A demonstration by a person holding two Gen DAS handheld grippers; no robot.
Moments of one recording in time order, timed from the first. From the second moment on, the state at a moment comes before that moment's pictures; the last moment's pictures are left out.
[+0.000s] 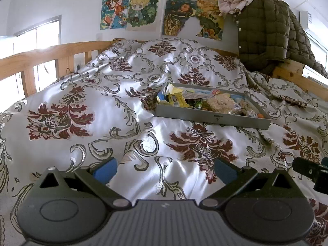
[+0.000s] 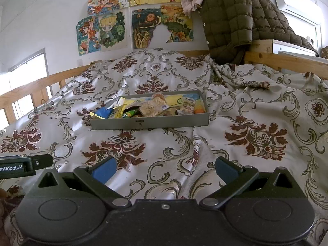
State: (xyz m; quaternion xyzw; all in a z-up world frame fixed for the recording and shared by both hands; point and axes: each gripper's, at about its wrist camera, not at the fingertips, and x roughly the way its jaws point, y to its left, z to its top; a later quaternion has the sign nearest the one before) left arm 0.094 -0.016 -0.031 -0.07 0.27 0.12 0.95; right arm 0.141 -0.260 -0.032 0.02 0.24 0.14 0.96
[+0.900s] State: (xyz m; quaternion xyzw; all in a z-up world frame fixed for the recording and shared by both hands) left arm 0.097 -0.010 -0.038 -0.09 0.31 0.14 0.93; right arm 0.141 -0.259 -0.032 0.02 0.24 0.14 0.96
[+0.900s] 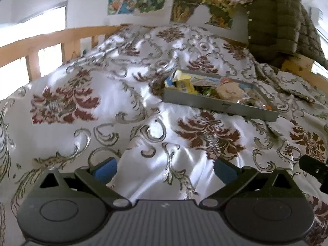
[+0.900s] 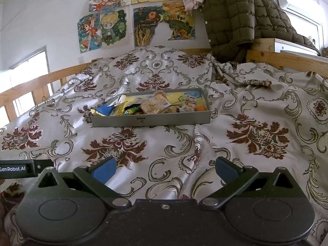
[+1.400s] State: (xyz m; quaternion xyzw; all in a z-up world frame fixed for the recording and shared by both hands) left arm 0.097 -0.015 -0.038 -0.08 0.31 0.15 0.93; right arm 0.140 -0.257 -0.033 0.02 0.25 0.14 0.96
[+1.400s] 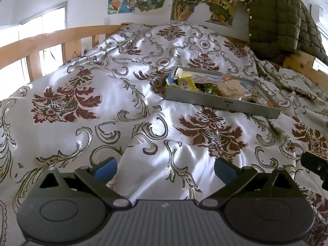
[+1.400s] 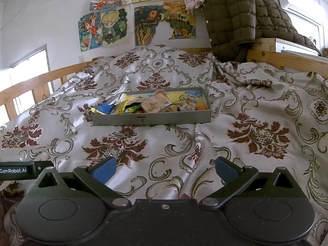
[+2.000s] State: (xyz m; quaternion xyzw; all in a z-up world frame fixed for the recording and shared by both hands) left arm 0.096 -0.015 -0.040 -0.08 0.32 0.15 0.93; right arm 0.136 -0.255 -0.038 0.01 0.25 0.14 0.96
